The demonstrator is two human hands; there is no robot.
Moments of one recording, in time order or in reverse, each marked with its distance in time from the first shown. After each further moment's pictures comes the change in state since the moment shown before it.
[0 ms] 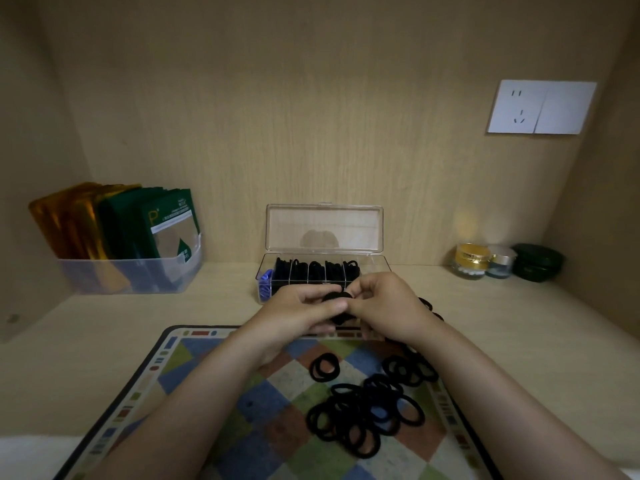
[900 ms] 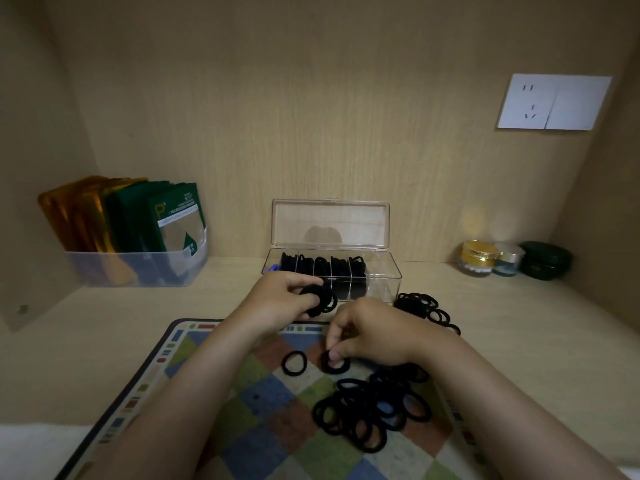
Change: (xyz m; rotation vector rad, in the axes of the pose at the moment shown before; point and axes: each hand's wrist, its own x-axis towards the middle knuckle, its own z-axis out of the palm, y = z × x) left_hand 0.001 0.006 -0.022 0.347 0.225 0.048; right_hand -0.007 -0.002 0.013 -0.416 -0.425 -0.201
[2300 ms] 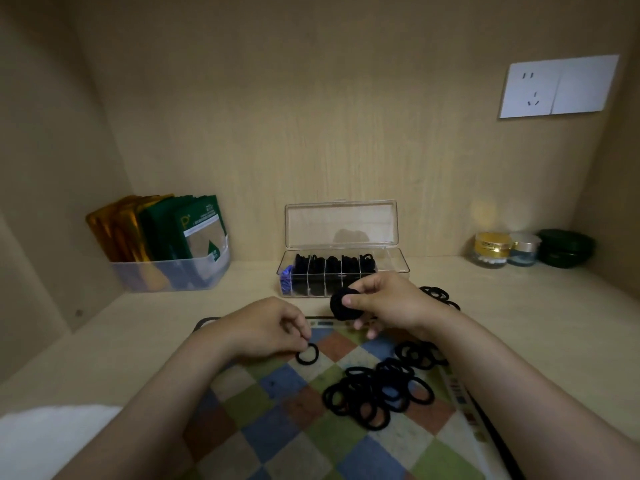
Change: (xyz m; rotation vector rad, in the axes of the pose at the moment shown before) left_hand -0.034 -0.010 -0.032 0.533 -0.313 -0.008; right_hand 0.001 0.007 -0.006 0.776 0.211 0.206
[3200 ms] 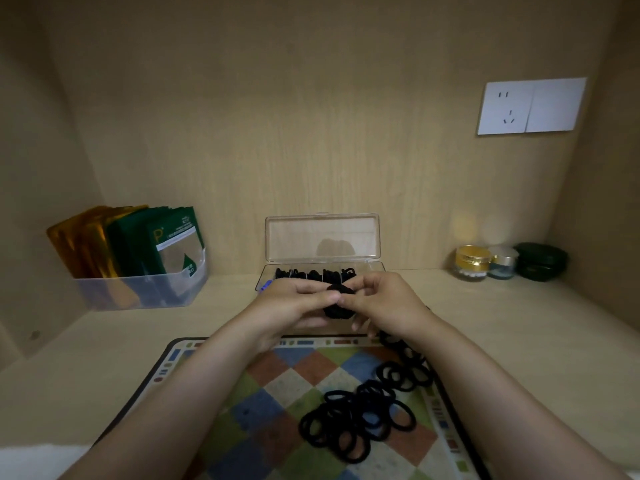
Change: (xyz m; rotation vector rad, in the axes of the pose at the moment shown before) left_hand 0.046 0.052 0.010 -0.893 0.090 0.059; right_hand 0.004 -0.002 -0.018 -0.051 0.229 -0.124
